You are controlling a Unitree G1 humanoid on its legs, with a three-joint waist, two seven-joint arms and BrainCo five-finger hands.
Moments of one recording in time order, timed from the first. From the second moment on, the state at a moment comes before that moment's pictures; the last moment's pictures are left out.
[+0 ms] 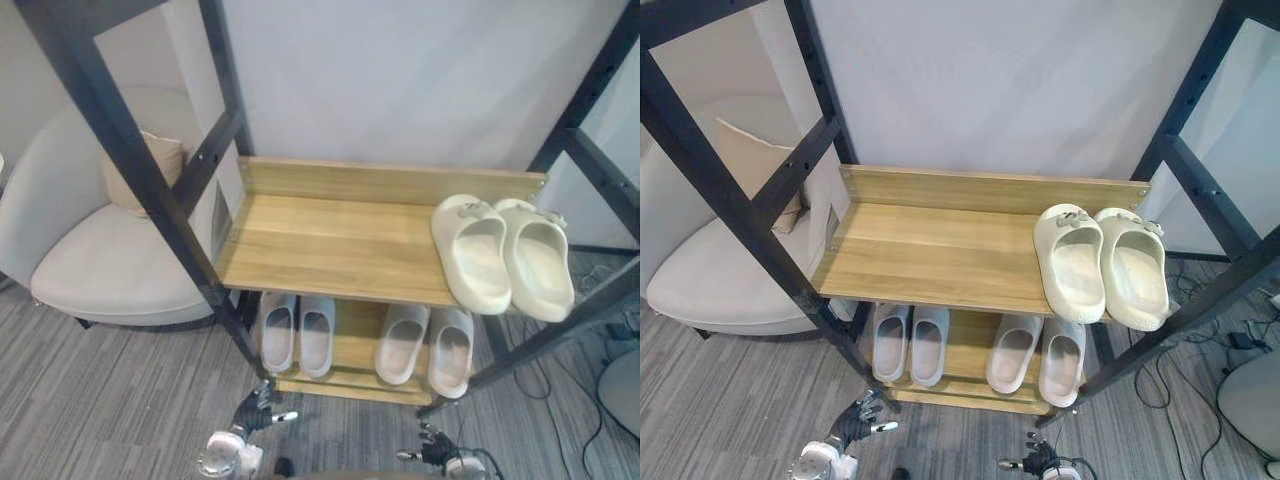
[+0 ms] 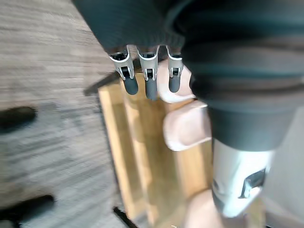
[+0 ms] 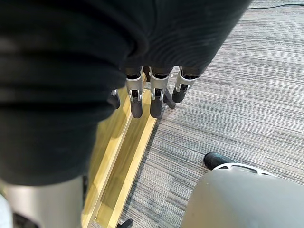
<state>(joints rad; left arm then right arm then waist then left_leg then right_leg) 0.24 0.18 -0.17 0.59 0.02 -0.08 -0.06 0.08 -0.16 0.04 1.00 -0.16 -0.05 0.02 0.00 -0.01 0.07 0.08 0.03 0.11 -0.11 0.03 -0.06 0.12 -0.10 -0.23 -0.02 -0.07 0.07</state>
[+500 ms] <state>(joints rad) 0.12 0.14 -0.14 0.77 0.05 -0.07 0.01 0.02 -0.14 0.04 1.00 -0.16 -0.05 -0.01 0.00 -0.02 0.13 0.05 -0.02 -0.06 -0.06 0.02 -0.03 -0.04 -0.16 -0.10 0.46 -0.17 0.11</state>
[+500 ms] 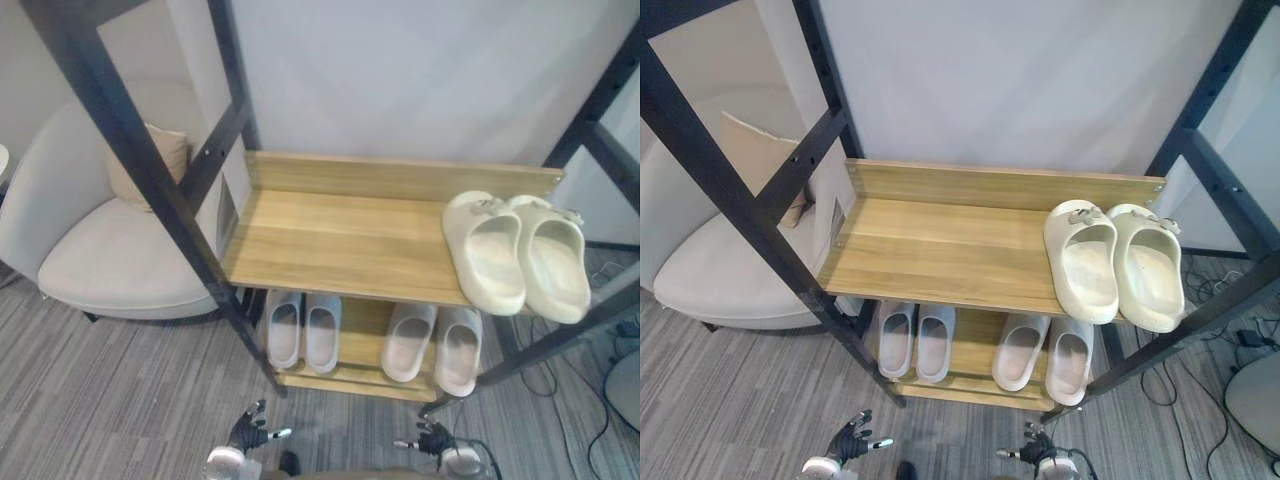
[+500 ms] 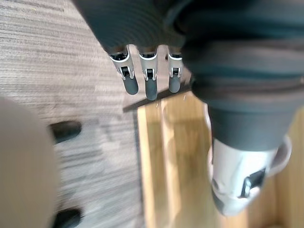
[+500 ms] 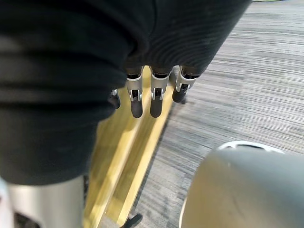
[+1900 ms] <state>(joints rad) 0.03 0.08 -0.09 0.93 0.02 -0.08 0.10 -0.02 -0.06 -0.04 1.00 -0.15 -0.04 -0.04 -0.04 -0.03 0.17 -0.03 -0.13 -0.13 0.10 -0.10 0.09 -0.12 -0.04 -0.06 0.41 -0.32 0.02</state>
